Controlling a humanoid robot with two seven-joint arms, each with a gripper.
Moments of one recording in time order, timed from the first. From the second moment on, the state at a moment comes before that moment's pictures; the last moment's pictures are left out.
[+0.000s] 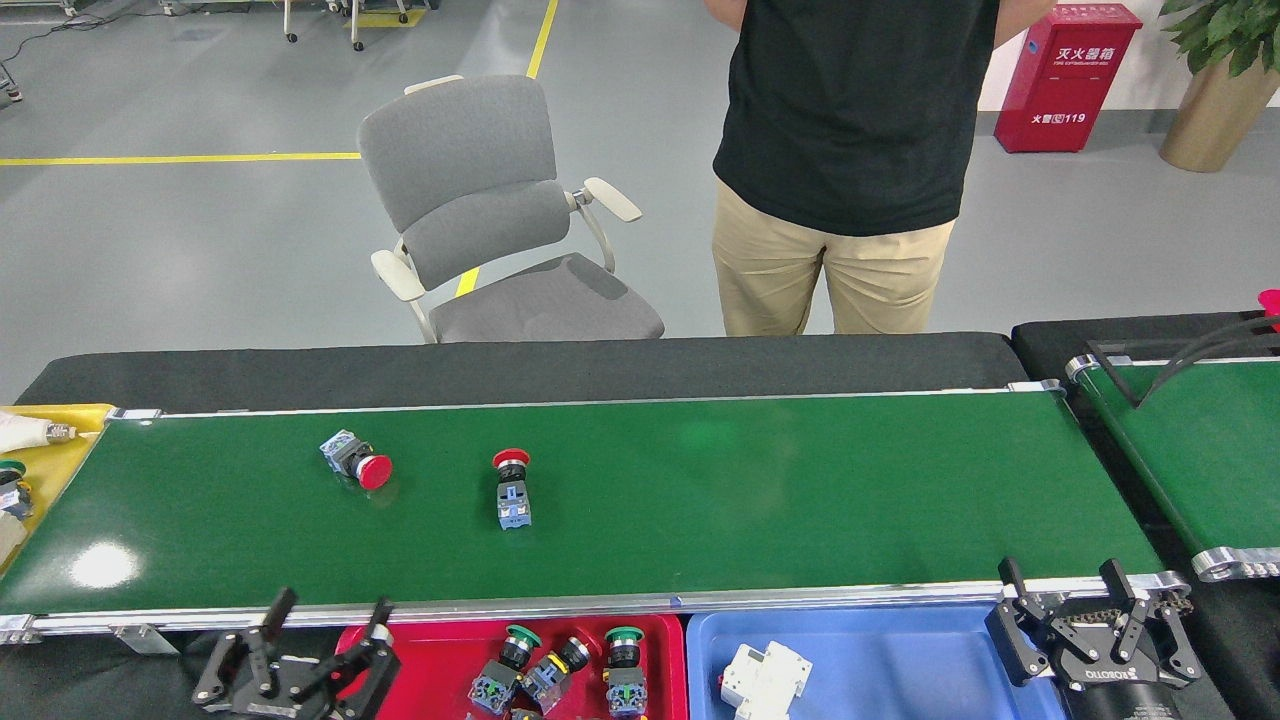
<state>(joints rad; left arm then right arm) 0.19 0.07 0.25 -1.66 -1.47 -0.25 0.02 0.14 0.06 -0.39 -1.65 1.39 -0.37 -0.02</state>
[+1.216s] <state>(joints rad) -0.51 0.20 0.23 -0.75 -1.52 0.12 -0.05 0.10 0.01 -0.26 -1.60 1.39 -0.39 -0.02</state>
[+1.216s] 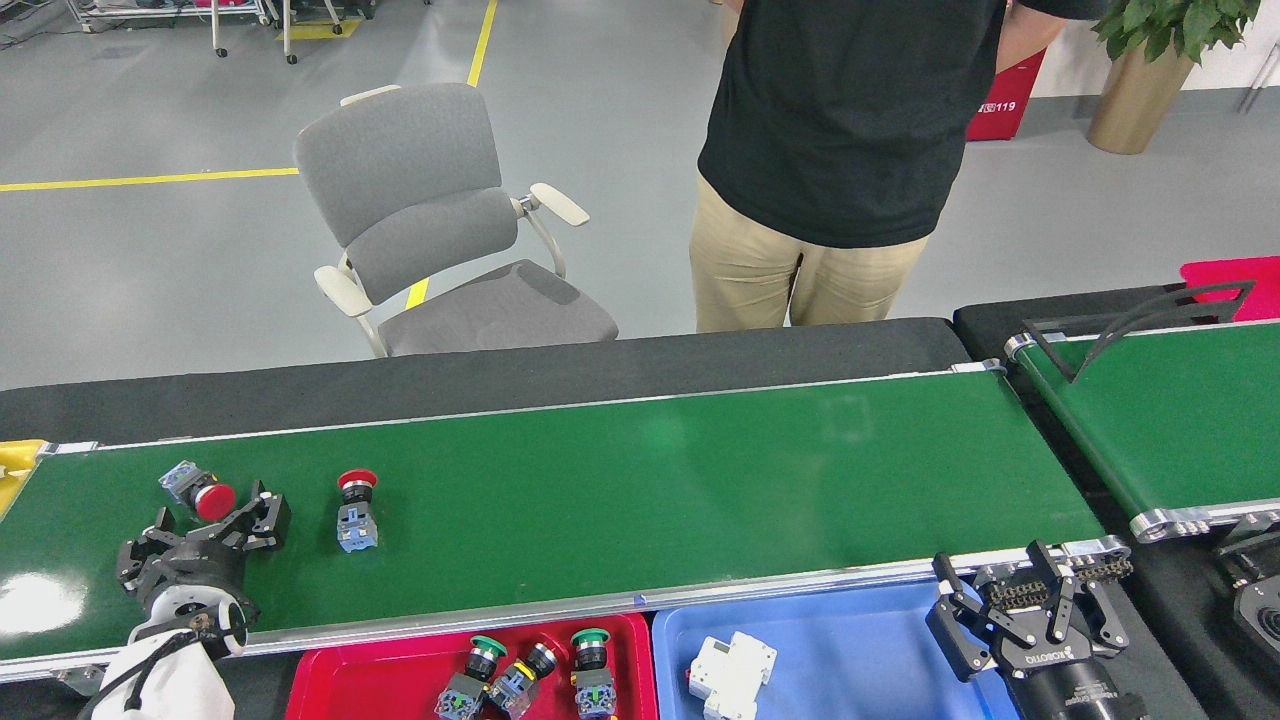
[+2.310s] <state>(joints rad) 0.11 0.07 -0.02 -1.66 -1.48 -0.66 0.10 0.08 -0.03 -0.33 -1.58 1.30 -0.37 -0.03</state>
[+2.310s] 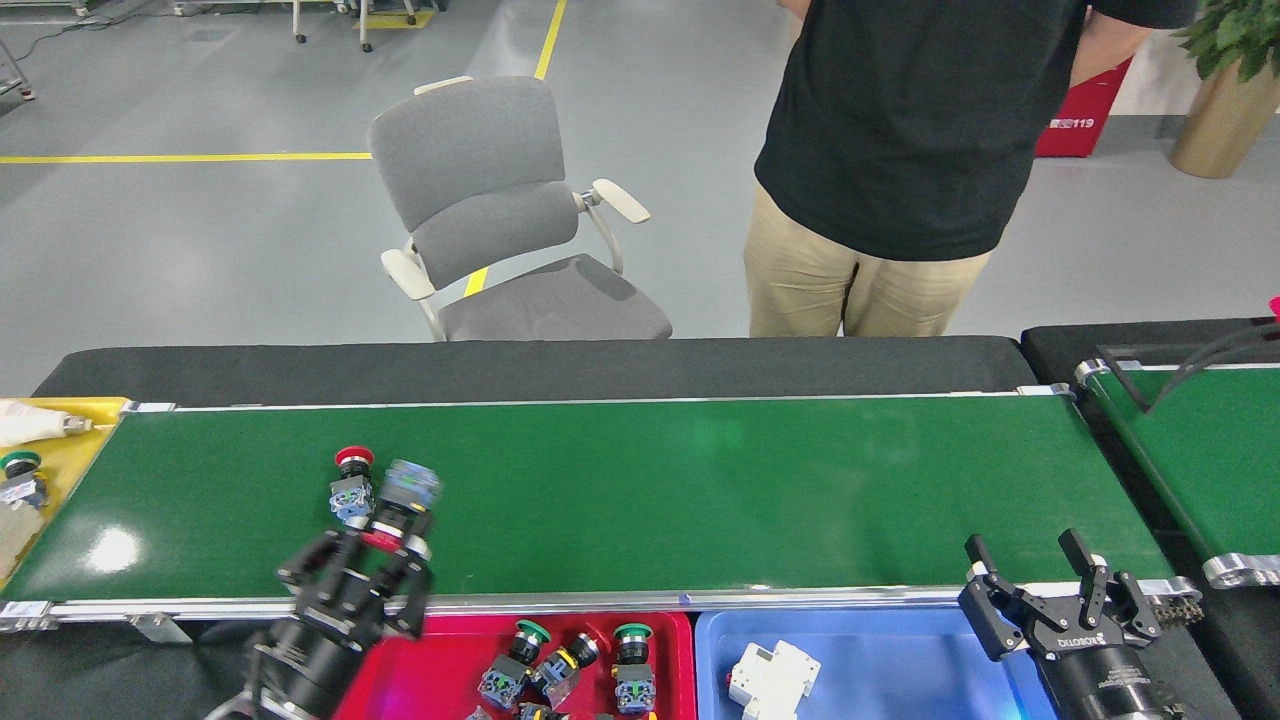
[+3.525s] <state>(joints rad) -0.09 0.24 0.43 -1.22 -1.49 -0.50 0.09 0.17 -0.02 -0.30 -1.62 1.30 -0.38 -0.03</state>
